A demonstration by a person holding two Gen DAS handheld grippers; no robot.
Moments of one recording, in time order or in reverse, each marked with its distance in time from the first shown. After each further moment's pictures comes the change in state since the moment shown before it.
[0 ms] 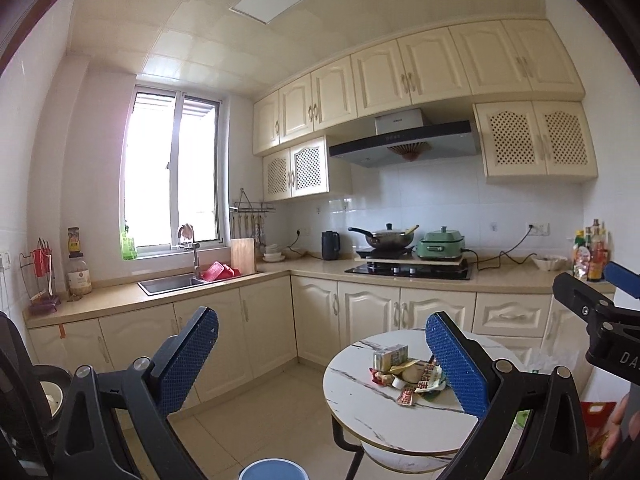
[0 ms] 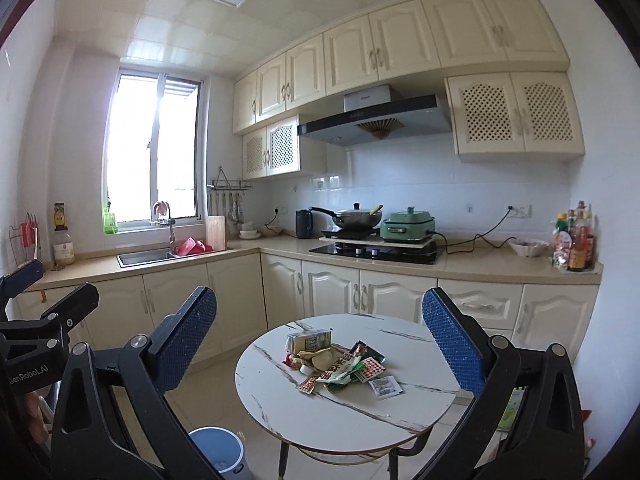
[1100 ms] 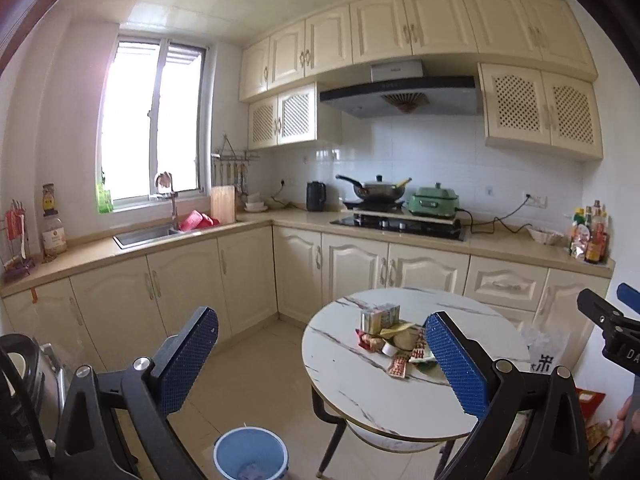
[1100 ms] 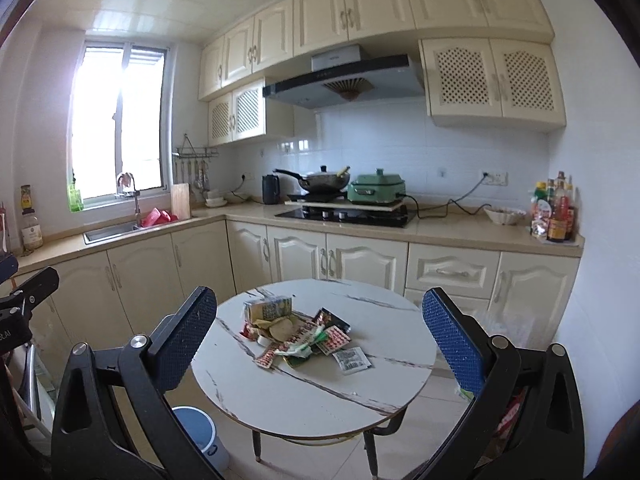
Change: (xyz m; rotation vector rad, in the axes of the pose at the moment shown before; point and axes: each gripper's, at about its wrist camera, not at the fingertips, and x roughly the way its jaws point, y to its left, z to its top) left arm 0.132 -0.015 -0.004 -0.044 0.203 -0.075; right arm 0.079 -0.058 -0.051 0.034 0.197 -0.126
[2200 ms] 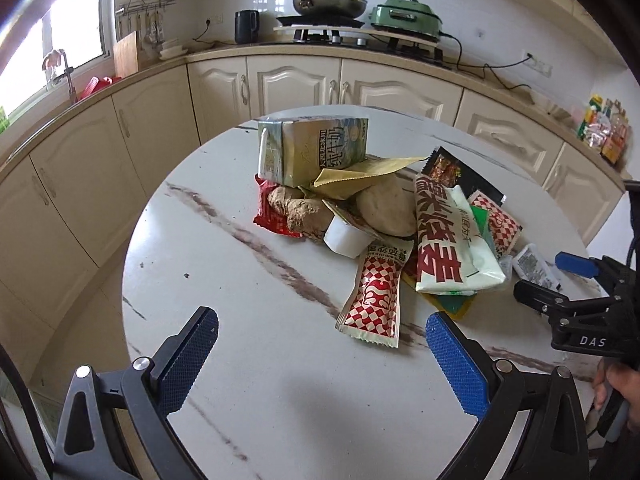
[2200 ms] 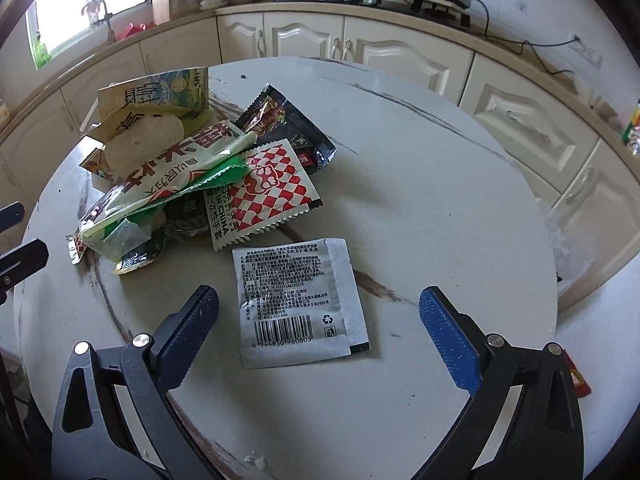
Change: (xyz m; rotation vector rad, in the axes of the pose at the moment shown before) left arm 0.452 -0.069 -0.004 0.063 0.584 -0.166; right arm 0.351 -0.072 -0.146 -0.135 0.662 0.137
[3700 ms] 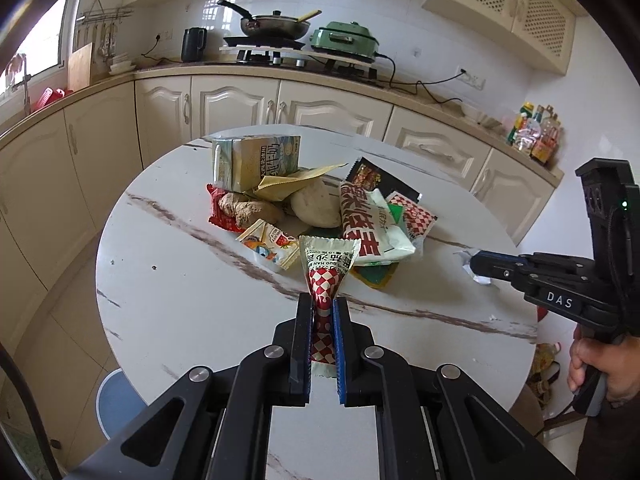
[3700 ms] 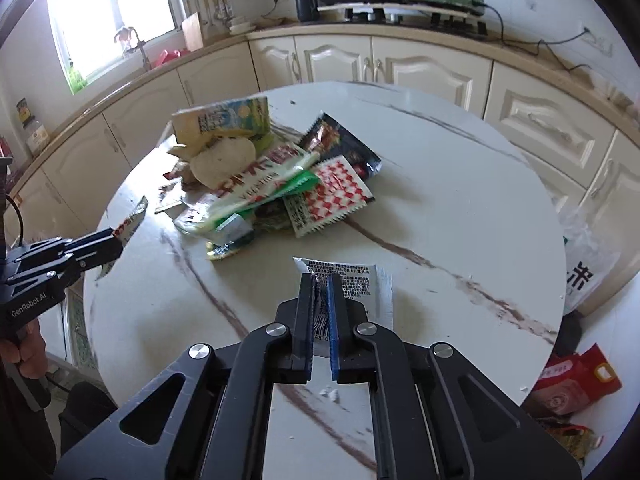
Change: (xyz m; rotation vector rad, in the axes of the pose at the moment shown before) left arm -0.058 0.021 -0.049 0.048 -0.102 -0.258; right arm -0.054 0.023 -0.017 0.028 -0.083 0.141
